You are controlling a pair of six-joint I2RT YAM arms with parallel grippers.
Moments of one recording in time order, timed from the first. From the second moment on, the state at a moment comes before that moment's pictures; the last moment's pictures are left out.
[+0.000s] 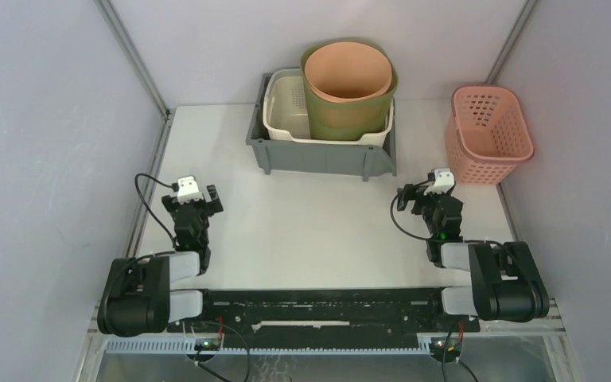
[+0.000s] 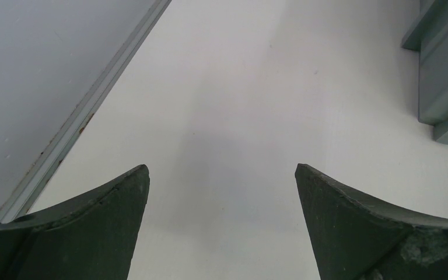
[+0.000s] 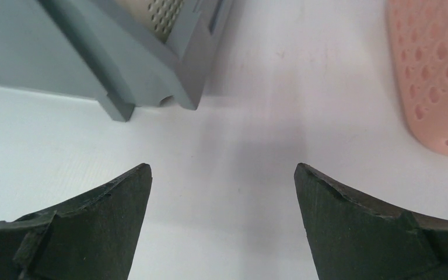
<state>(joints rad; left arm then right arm) 0.02 1.26 0.15 0.99 -0.26 0.00 0.02 1.34 0.21 0.93 -0.09 0.07</state>
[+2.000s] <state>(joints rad) -0.23 0.80 0.66 -0.18 0.03 -0.66 -0.08 1.17 1.40 -0.66 -0.04 0.43</state>
